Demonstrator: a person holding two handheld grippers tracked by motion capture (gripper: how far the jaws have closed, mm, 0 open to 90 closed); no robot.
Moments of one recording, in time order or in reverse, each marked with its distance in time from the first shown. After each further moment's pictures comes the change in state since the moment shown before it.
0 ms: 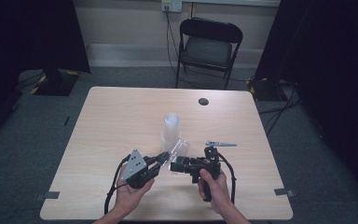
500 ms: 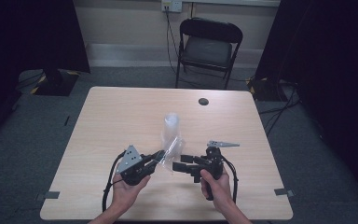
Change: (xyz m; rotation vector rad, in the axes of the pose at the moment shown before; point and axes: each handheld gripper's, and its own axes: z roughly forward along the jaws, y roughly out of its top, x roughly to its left) left arm 0.012 0.005 -0.004 0.061 -0.010 -0.068; right arm -0.001 0.001 -0.006 0.005 -0.101 -0.081
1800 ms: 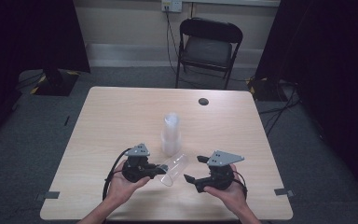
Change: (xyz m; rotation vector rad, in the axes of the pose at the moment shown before) left arm 0.010 0.006 0.014 0.437 -0.235 -0.162; right arm 0.018 -0.019 -0.026 0.144 -0.365 -0.543
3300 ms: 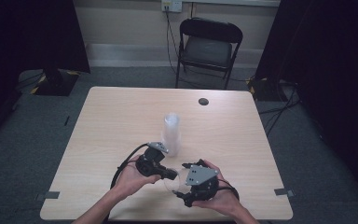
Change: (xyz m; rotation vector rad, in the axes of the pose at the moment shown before) left arm -0.008 0.033 0.029 0.269 -0.108 -0.026; right arm 0.038 0.001 0.028 0.105 0.044 -0.368
